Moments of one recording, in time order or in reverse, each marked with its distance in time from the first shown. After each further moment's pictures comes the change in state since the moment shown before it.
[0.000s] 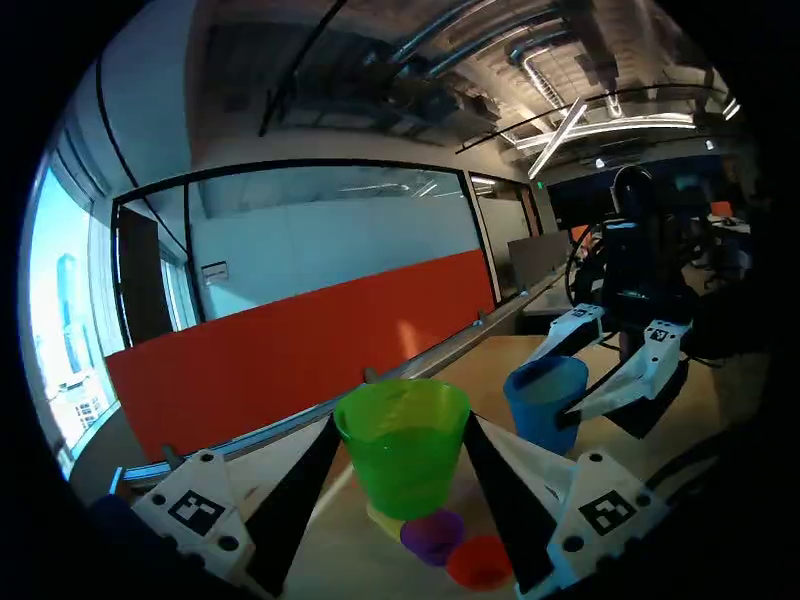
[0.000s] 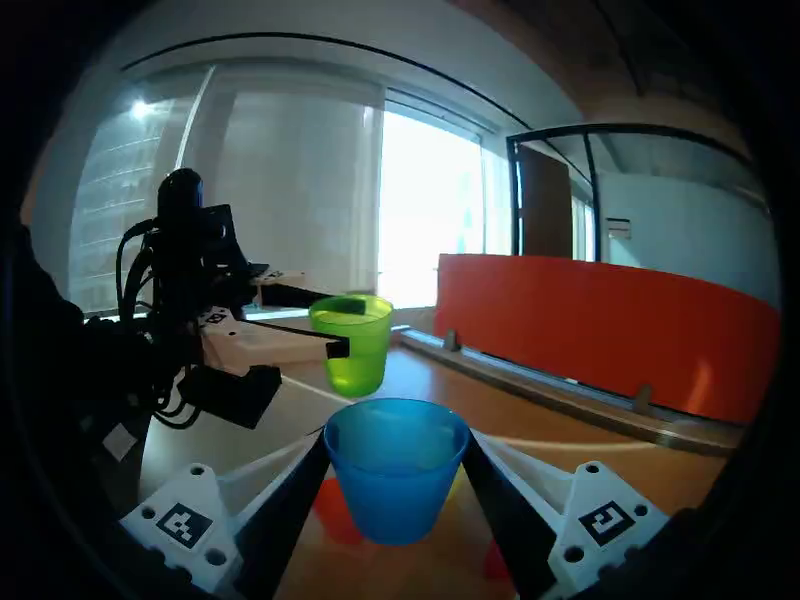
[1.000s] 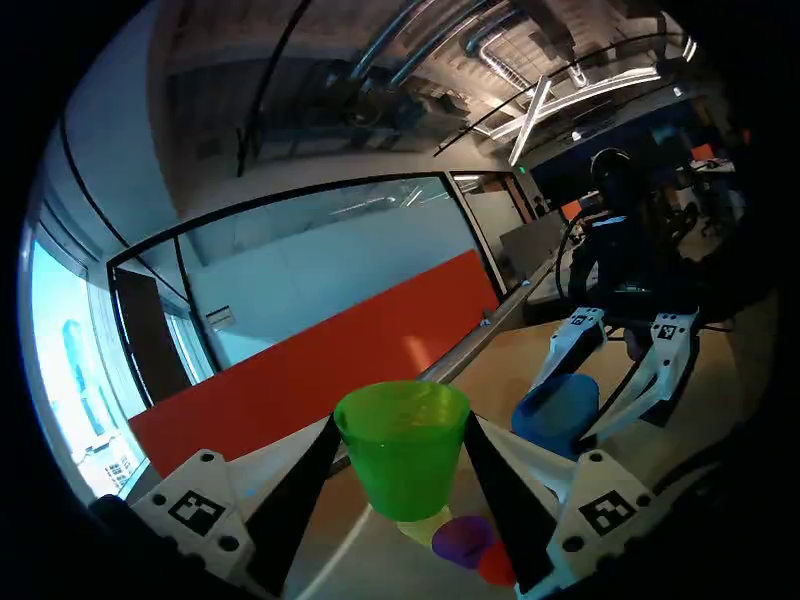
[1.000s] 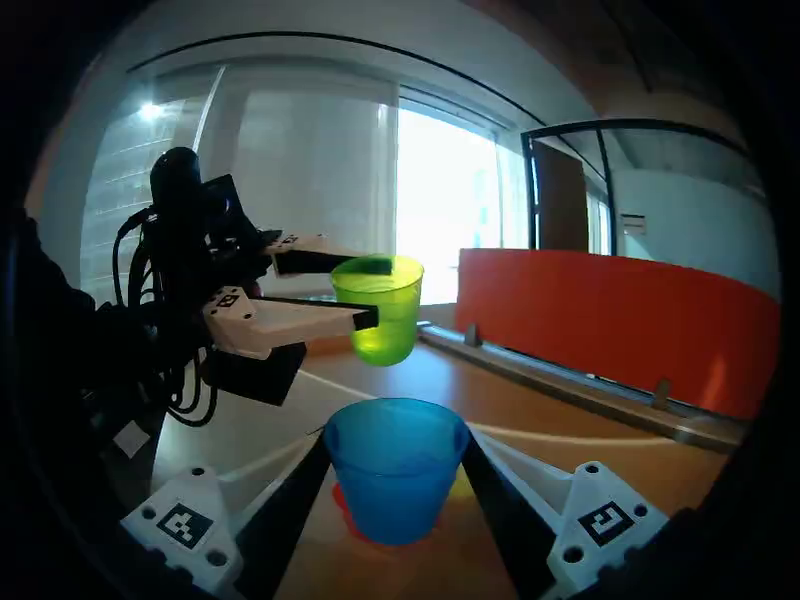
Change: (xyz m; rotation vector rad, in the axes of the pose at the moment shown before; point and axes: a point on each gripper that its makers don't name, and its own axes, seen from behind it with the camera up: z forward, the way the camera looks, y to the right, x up) left arm 0.026 0.010 -0.003 0.020 0.044 0.187; right arm -0.013 -0.025 0.005 0.060 -0.007 0.005
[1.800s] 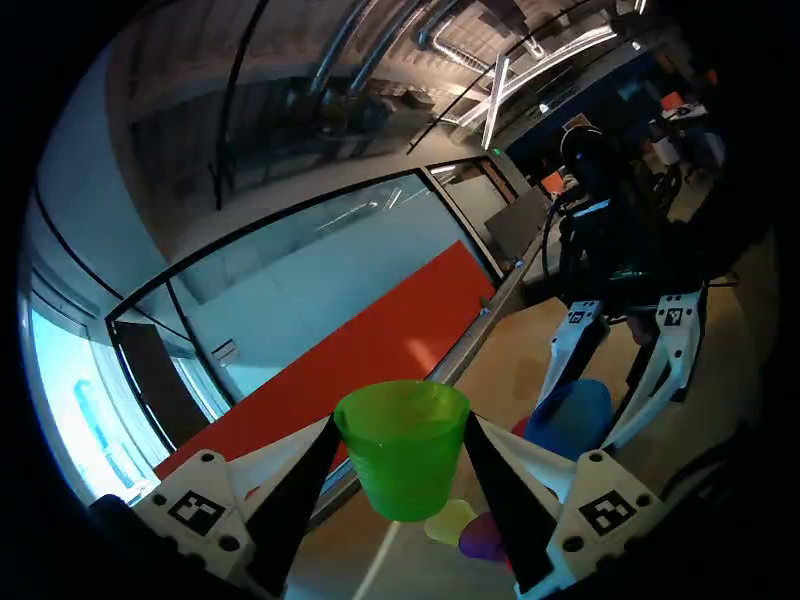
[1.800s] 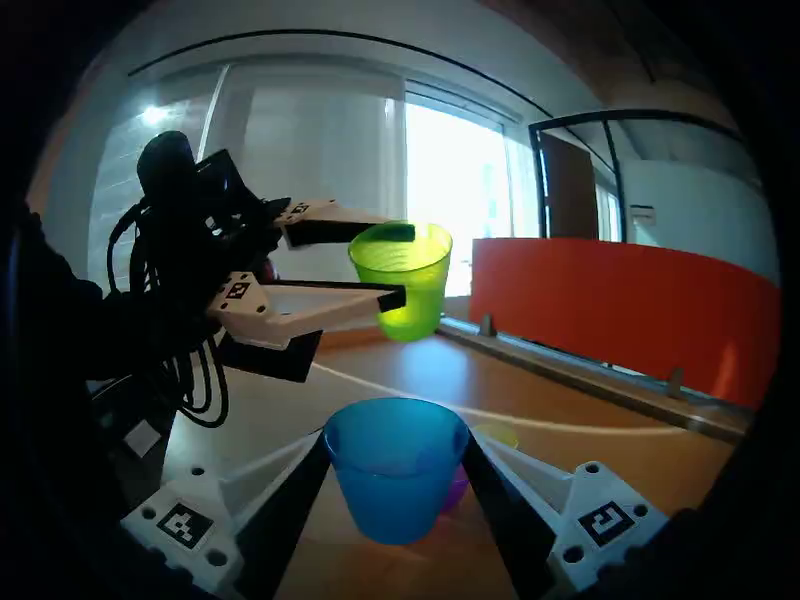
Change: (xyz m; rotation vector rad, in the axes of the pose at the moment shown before) left arm 0.013 0.011 0.004 -0.007 0.006 0.178; right arm -0.017 -0.016 0.002 0.043 -0.018 0.017
